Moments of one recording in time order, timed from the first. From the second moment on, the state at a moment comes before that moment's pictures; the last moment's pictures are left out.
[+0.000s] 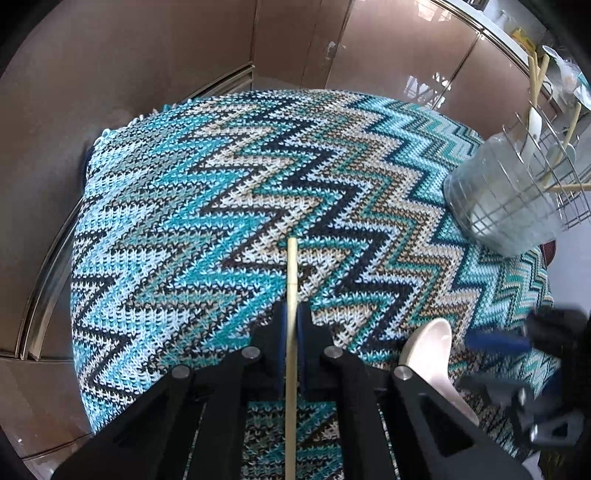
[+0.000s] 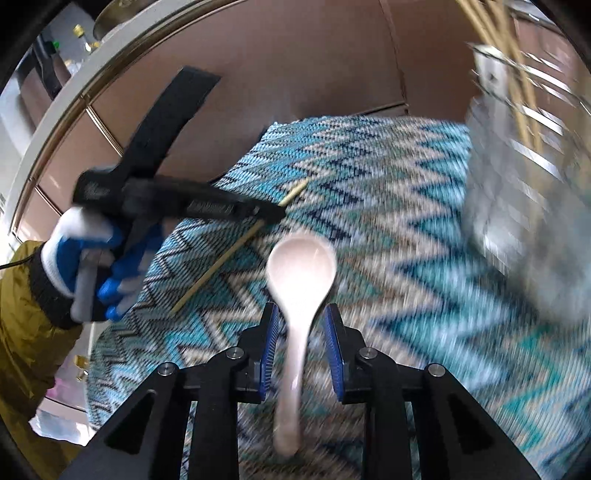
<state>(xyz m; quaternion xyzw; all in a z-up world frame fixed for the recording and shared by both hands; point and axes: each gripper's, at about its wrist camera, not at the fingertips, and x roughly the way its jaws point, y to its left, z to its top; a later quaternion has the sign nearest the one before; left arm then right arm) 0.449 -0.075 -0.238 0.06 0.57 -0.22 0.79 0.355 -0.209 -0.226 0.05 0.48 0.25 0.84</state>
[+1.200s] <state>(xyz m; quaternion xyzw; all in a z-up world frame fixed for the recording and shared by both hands) 0.359 -0.056 -0.147 0.01 0.48 -0.25 0.84 0.286 -0.210 -0.168 -0.05 0.41 0.22 0.88</state>
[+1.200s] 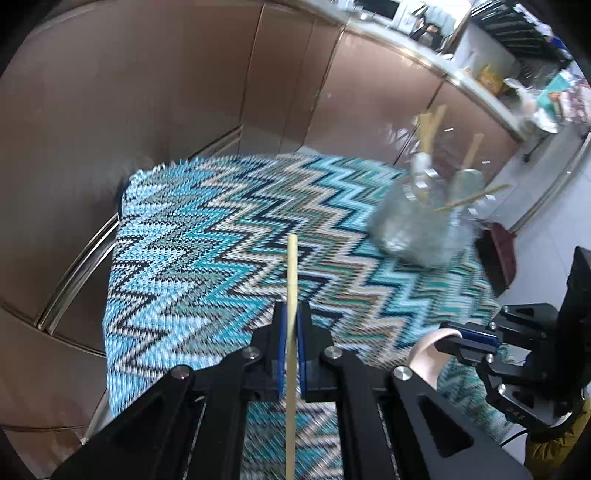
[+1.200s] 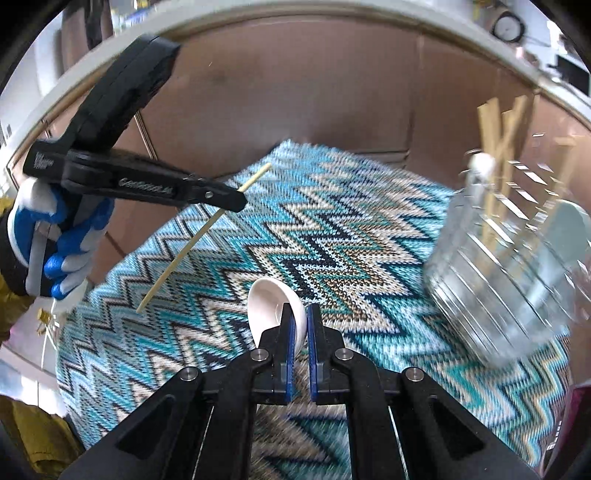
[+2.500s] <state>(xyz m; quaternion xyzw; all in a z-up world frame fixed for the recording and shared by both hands) 0.432 -0.219 -0.035 -0.17 0.15 -0.26 0.94 0.305 -0.340 -0.064 -0.06 0.06 -0.08 0.99</state>
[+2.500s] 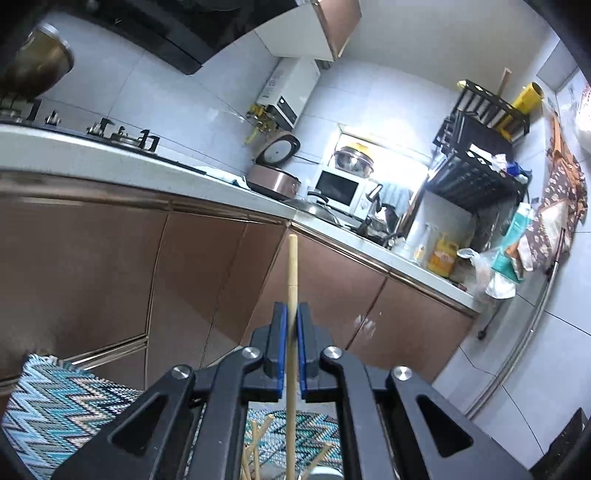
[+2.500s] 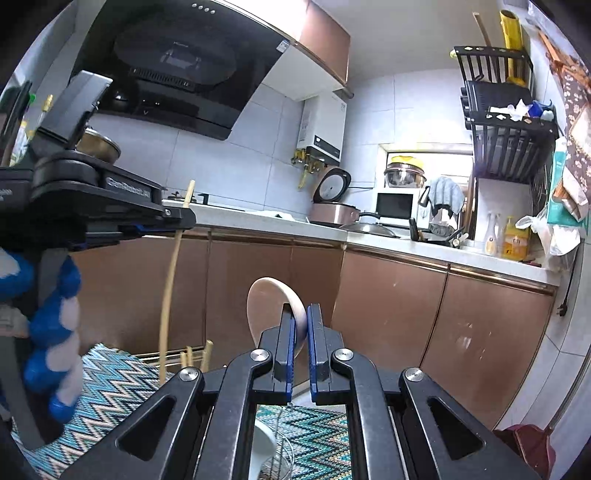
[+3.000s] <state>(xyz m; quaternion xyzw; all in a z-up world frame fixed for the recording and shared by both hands) 0.412 -0.218 -0.096 -0.15 0.14 -0.26 0.94 0.295 -0.337 -0.114 -0.05 0.09 -0.07 0.99</state>
